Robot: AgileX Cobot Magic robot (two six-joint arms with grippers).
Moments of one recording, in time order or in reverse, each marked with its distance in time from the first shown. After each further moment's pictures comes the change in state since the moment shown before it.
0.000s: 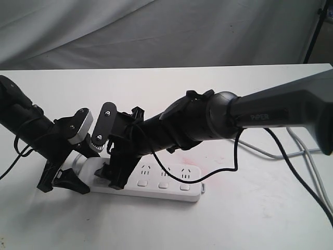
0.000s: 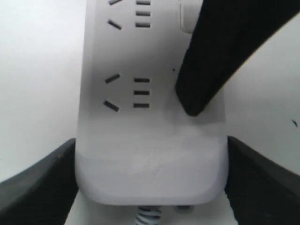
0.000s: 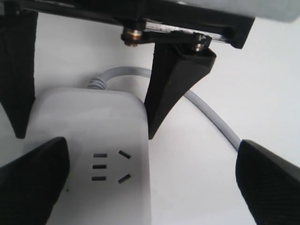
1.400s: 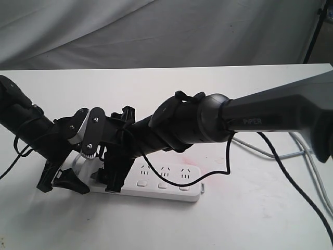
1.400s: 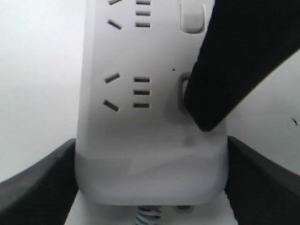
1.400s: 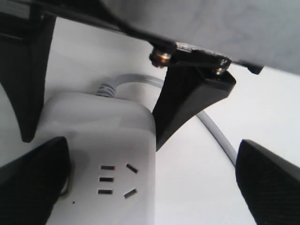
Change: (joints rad) left arm 0.000 0.000 0.000 0.002 0.000 0.000; right arm 0.043 0.009 -0.019 -0.173 -0.049 0.082
